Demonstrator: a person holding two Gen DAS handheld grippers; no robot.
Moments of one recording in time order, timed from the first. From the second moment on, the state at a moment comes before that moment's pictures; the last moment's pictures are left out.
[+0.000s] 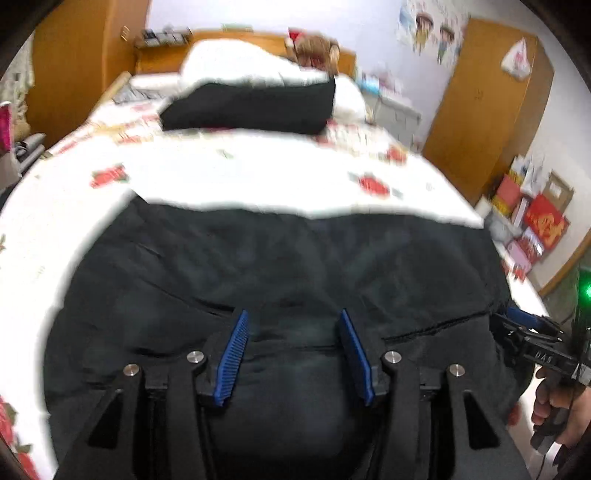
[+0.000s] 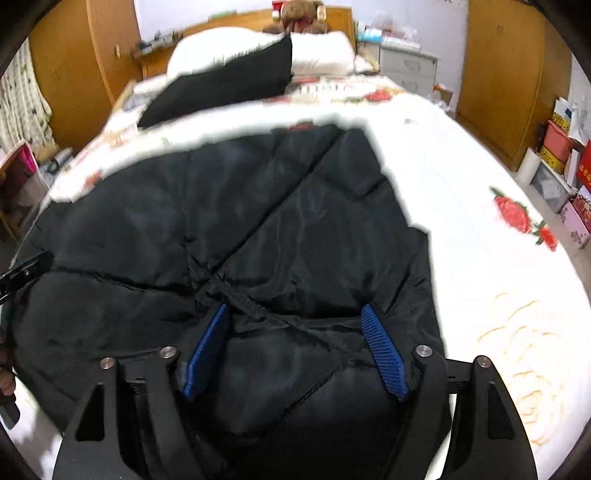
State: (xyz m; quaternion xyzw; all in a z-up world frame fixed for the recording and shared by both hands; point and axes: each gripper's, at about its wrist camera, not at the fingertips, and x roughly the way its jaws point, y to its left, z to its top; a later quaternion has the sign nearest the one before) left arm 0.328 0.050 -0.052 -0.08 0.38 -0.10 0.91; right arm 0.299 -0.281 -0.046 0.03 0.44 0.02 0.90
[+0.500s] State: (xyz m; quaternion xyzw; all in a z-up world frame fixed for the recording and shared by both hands) left arm 0.326 0.160 -0.110 -0.14 0.40 0.01 0.90; right arm 0.316 -0.300 -0.075 0.03 0.46 0.01 0.89
